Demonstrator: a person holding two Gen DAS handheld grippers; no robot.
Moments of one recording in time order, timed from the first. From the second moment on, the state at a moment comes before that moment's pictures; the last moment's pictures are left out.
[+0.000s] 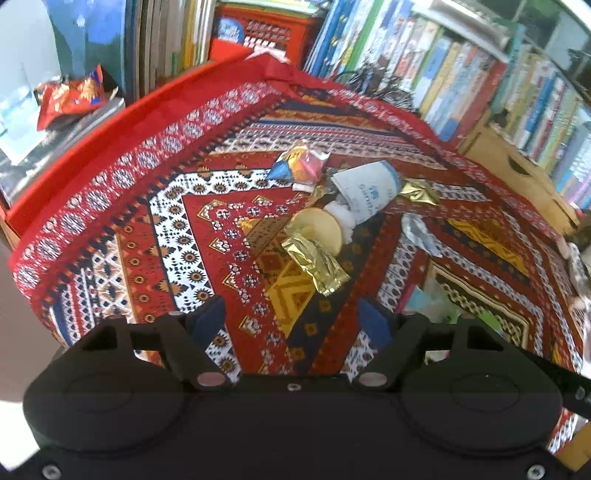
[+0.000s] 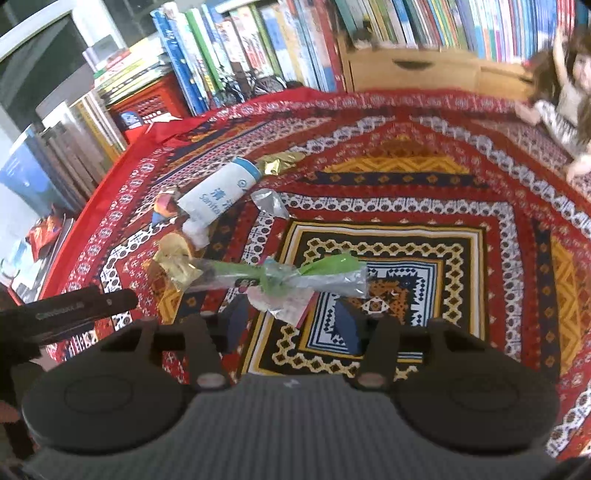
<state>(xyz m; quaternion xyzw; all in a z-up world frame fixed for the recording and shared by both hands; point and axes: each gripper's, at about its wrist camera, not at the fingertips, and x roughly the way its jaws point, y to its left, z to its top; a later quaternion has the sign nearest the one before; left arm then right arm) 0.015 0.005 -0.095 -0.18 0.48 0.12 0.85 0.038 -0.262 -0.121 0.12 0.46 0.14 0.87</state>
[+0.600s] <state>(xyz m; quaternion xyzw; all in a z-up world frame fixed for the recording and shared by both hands) 0.097 0.005 -0.141 -0.21 0.51 0.18 0.82 0.121 -0.268 -0.179 0.26 0.55 0.12 0.78</state>
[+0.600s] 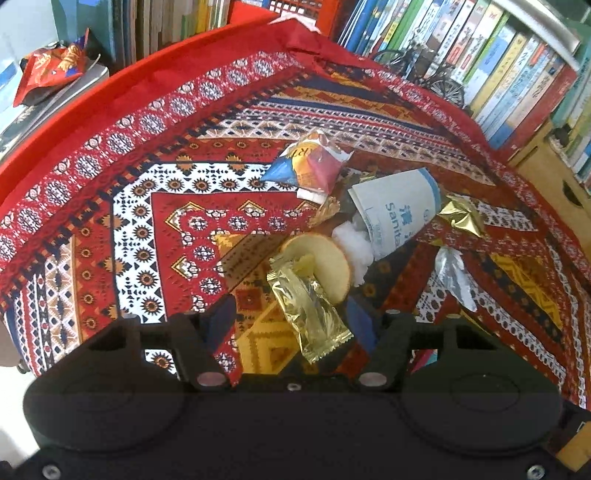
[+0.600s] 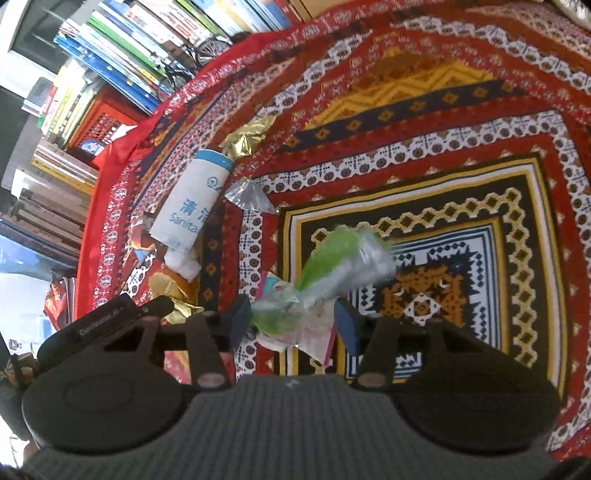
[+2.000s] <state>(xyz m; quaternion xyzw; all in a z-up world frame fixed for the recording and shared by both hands) 0.085 -0.027 -0.130 -0.18 0.50 0.15 0.83 0.107 -0.270 -0.177 0.18 0.56 0.15 0.79</state>
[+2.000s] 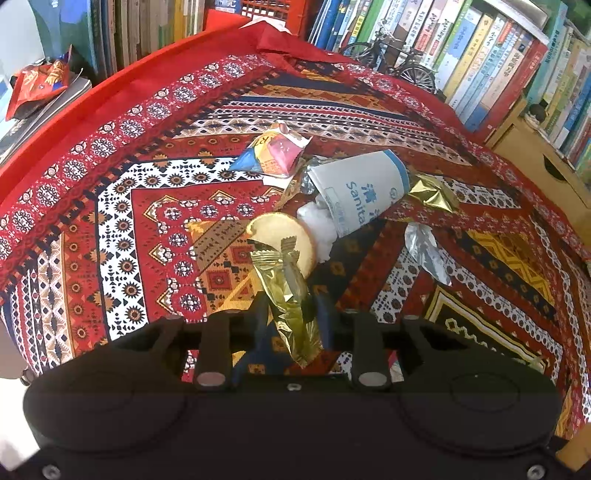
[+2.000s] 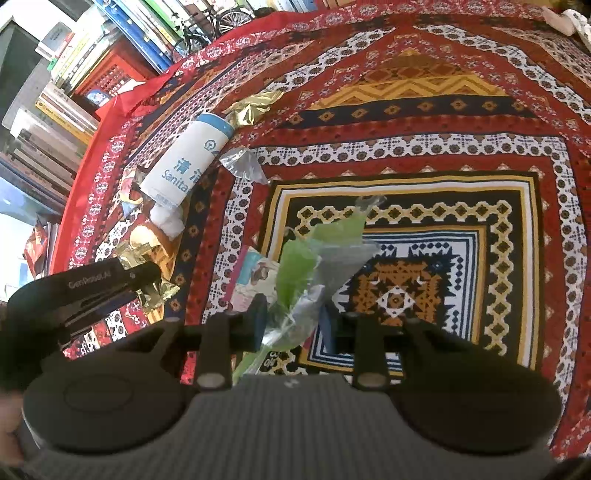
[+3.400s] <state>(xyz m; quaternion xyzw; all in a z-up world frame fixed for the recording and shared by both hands) -0.090 -0.016 -0.097 -0.18 0.48 0.10 0.85 -0.038 -0.264 -0.147 0.19 0.52 0.12 0.82</state>
